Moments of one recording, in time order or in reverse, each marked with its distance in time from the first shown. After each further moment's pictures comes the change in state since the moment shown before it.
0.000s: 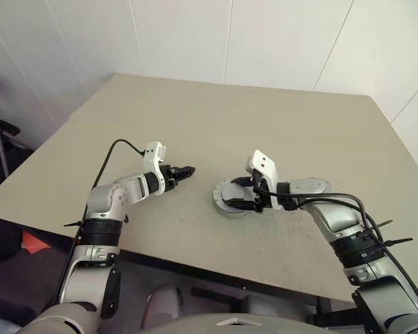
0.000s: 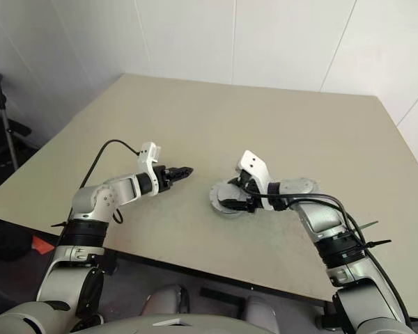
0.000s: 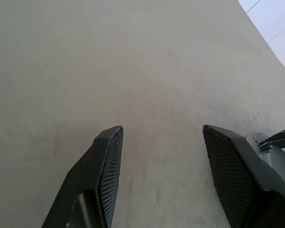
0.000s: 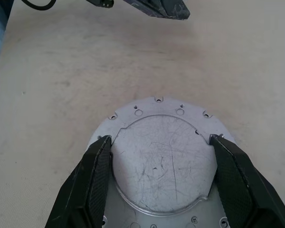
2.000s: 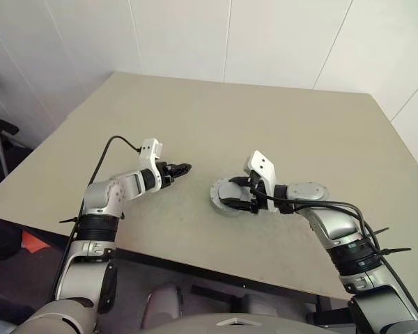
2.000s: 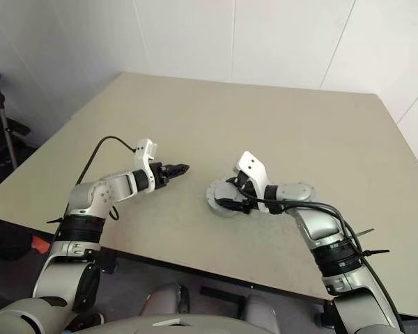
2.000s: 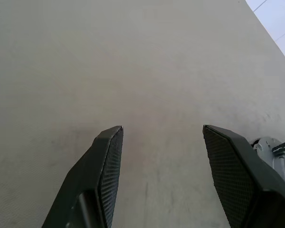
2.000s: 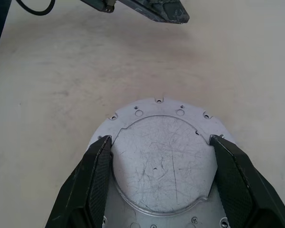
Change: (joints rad) left arm -0.029 0.034 -0.001 0.041 0.003 -0.018 -0.010; right arm 0.059 0.026 -0.025 -0.095 -0.012 -0.006 -0.045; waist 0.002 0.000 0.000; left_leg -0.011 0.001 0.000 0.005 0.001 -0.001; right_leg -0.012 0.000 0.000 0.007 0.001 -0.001
